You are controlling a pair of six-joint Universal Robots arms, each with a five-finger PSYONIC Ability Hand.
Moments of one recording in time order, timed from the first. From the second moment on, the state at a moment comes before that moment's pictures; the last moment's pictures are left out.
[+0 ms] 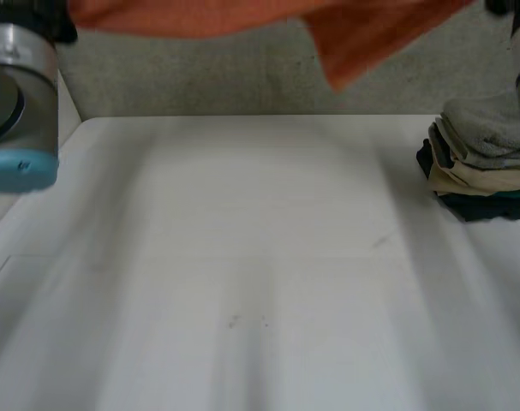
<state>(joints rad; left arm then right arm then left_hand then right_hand) 4.40 -1.94 -1.07 3.45 -1.75 3.57 1.80 -1.23 1.12 -0.48 1.49 2.56 1.14 1.20 1.19 1.20 0.97 0.99 1.18 1.19 1.19 0.99</state>
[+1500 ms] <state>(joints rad) 4.60 -1.73 -2.07 3.33 -1.28 3.79 1.78 -1.06 1.45 -0.24 1.53 2.55 0.48 0.48 0.48 0.48 0.31 0.99 1.18 1.19 1.19 0.99</state>
